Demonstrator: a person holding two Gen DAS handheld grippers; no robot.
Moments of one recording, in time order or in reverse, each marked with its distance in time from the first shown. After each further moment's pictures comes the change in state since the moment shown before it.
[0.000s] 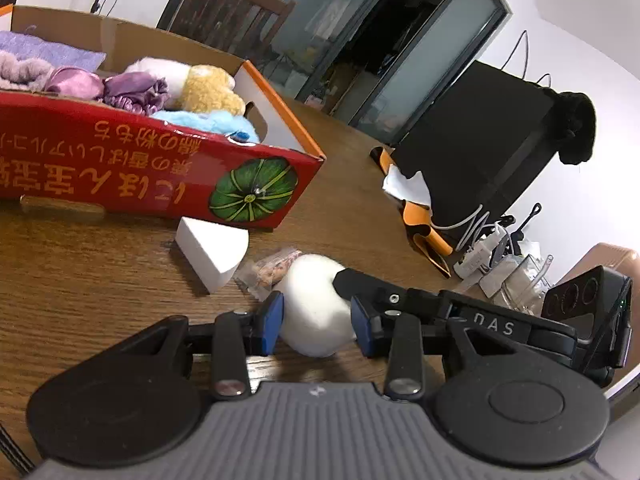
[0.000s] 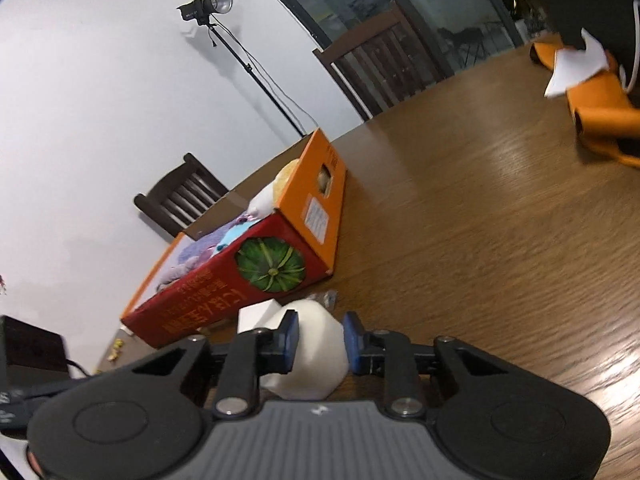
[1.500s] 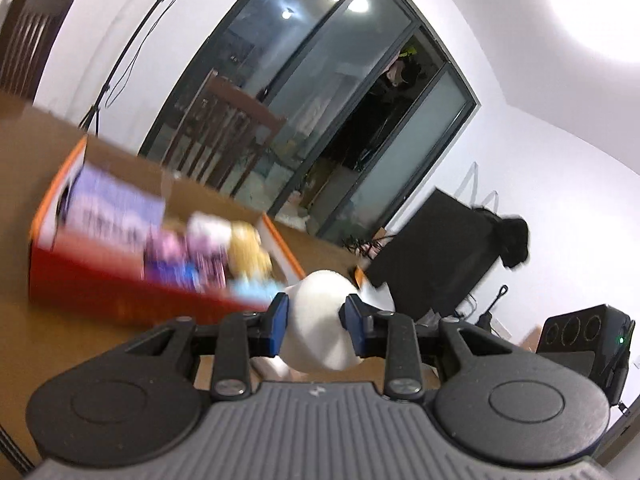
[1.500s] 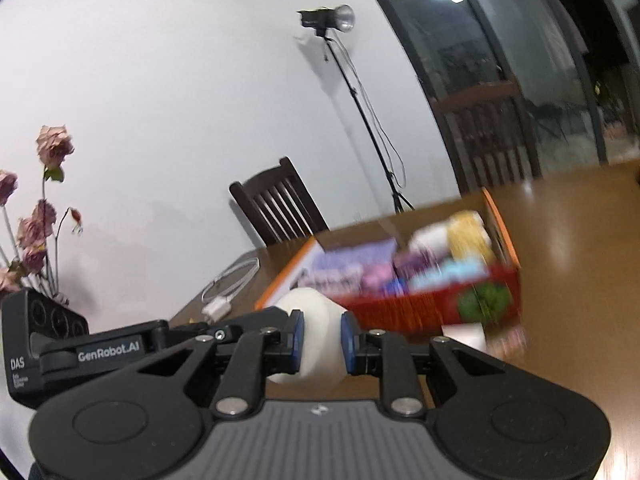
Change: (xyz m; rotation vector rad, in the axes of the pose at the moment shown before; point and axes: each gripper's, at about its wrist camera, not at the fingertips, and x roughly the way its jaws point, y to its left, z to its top) left arm -0.168 0.041 0.061 -0.016 -0.284 -0.068; right arm -0.021 0.195 0.005 -0.290 -0.089 0.102
